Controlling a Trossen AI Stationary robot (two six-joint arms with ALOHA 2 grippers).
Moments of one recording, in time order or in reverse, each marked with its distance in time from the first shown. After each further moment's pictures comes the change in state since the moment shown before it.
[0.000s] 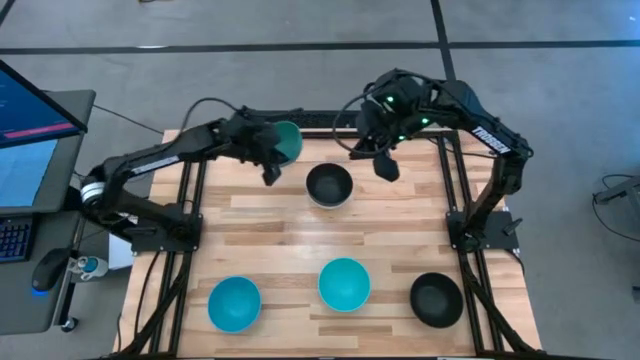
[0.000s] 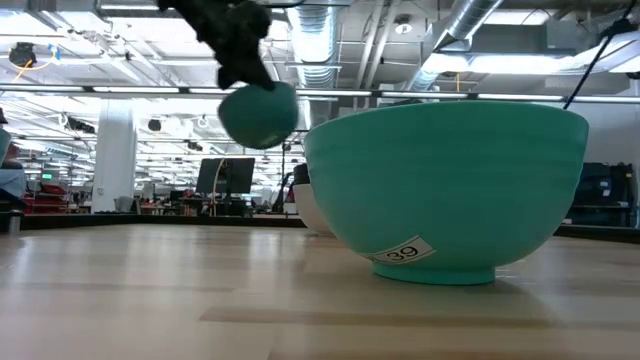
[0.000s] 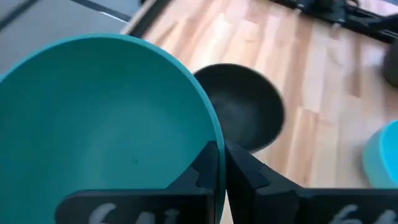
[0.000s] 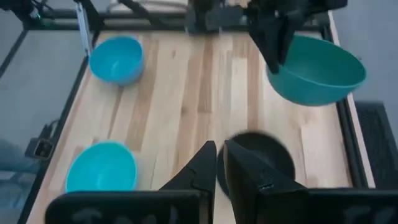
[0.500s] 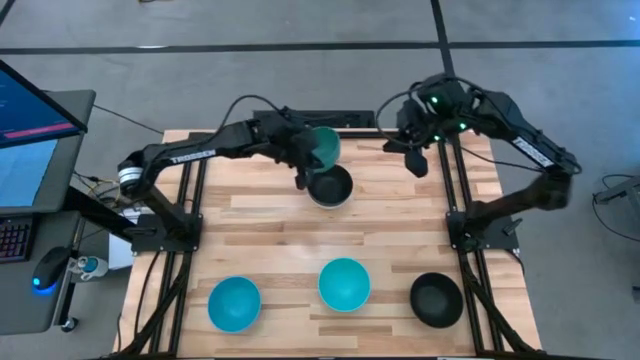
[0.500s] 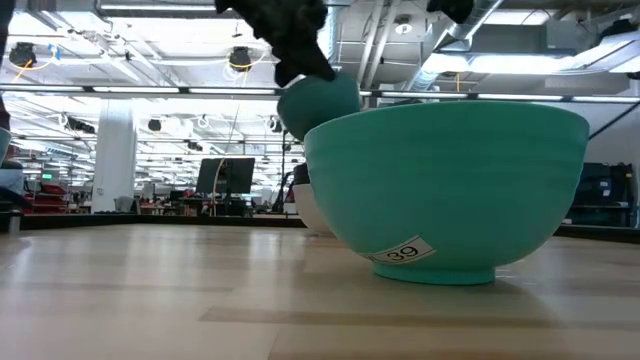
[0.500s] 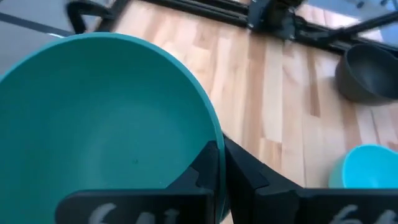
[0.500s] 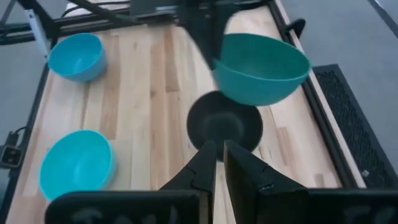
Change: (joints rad) left arm -0.121 0.305 0.296 0.025 0.054 0.012; right arm -0.165 -0.407 -0.576 0.226 0.004 0.050
